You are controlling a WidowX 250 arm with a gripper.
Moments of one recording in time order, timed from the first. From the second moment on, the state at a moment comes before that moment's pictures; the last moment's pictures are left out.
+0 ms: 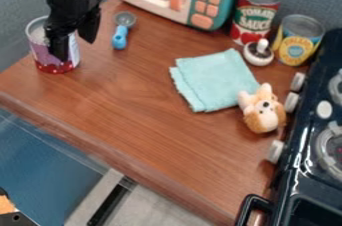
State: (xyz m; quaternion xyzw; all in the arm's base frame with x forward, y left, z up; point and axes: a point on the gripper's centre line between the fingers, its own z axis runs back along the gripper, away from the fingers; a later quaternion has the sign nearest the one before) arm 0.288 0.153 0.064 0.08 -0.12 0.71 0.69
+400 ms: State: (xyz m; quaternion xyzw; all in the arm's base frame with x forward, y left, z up) arm 0.281 0.117 0.102 0.02 -0.11 0.66 0.74
